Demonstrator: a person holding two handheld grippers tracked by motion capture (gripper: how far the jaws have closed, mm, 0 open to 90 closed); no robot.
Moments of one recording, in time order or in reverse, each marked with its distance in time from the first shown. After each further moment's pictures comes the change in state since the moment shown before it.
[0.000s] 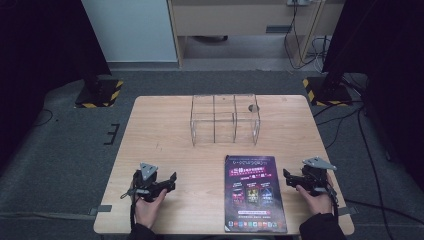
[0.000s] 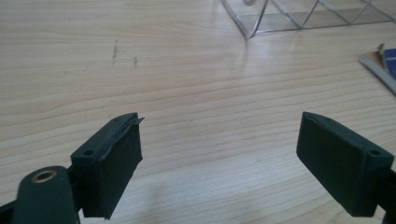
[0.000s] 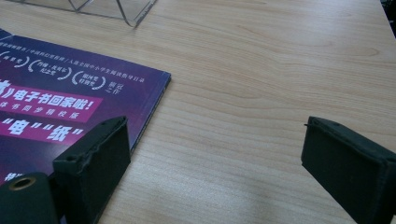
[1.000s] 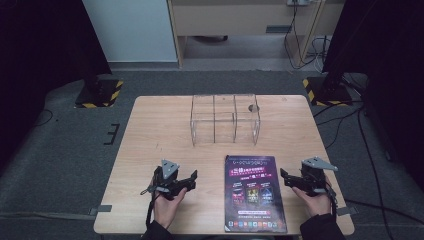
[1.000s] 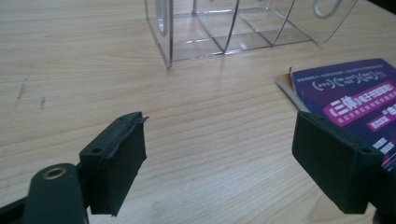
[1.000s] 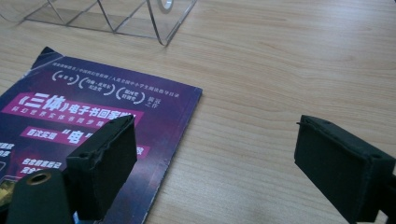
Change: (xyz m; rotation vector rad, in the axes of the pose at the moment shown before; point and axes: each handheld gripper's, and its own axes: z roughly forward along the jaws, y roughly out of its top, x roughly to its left) left arm -0.055 0.020 0.009 -0.045 -0.114 0.041; right arm 0.013 0.010 -0.014 -0.029 0.066 0.023
